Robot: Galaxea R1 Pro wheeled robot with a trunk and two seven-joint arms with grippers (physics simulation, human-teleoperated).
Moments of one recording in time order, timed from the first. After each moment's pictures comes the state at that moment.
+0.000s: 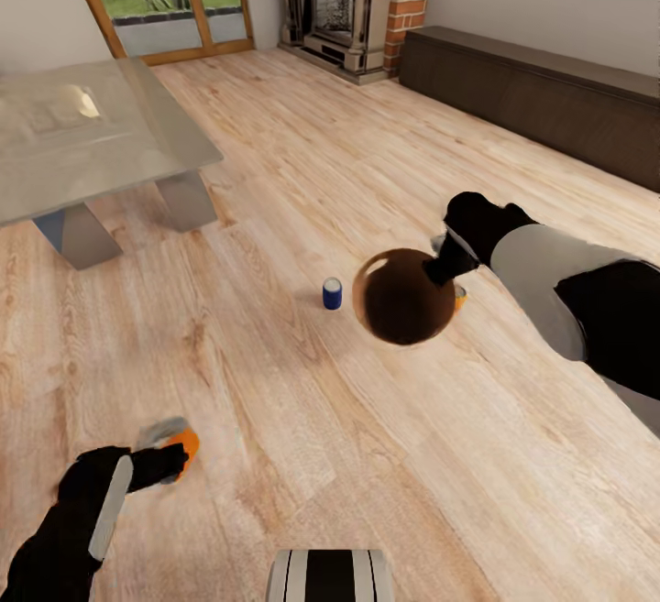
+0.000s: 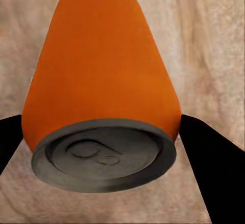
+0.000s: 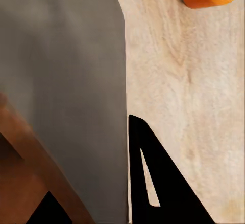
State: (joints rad) left arm -0.36 0.07 0.27 -1.32 0.17 0.99 -0.02; right arm -1.73 0.01 0.40 -0.02 0.27 1.05 0.45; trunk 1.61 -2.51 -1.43
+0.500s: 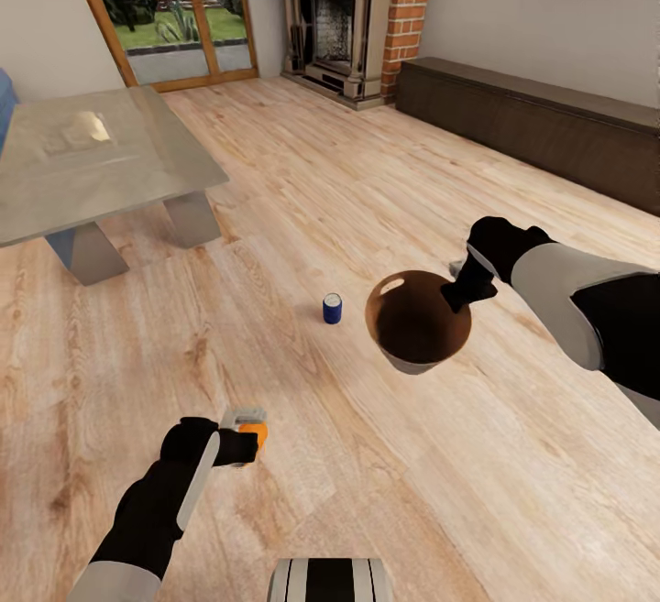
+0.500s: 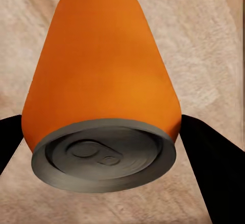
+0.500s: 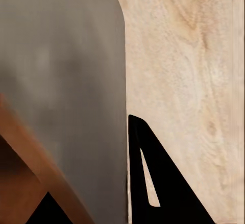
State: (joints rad) left arm -0.48 -0.04 -0.05 -1.23 0.06 1.05 -0.02; right arm -1.69 -0.06 0.38 0.05 0.24 1.05 0.52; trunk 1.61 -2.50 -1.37
